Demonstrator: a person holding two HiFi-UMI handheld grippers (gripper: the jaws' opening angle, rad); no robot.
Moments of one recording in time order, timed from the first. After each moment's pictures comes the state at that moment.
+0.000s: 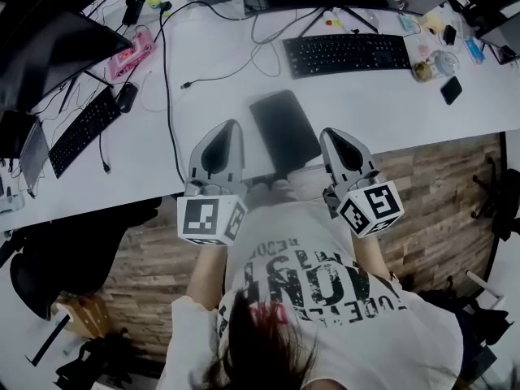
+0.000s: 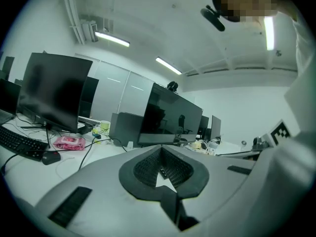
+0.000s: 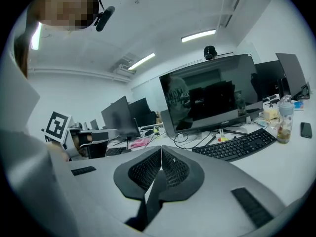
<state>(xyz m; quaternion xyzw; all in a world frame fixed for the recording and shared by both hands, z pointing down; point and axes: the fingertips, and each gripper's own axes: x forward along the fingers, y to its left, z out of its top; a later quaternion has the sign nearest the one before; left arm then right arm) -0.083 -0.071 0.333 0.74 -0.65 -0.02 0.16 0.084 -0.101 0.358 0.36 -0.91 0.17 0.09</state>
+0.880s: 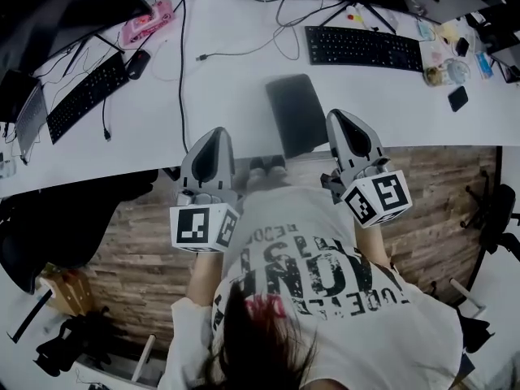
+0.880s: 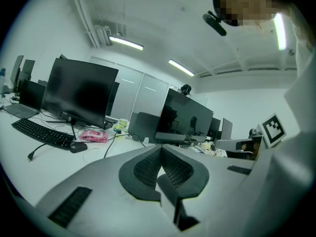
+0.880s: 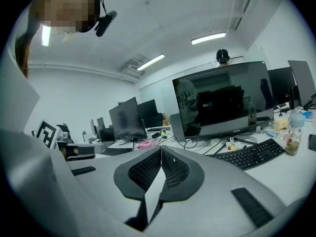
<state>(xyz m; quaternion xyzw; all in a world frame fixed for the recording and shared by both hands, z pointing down) -0.124 0.005 0.342 0.68 -0.70 -0.03 0.18 0.048 -0.091 0.331 0.33 -0.93 0.14 0.08</state>
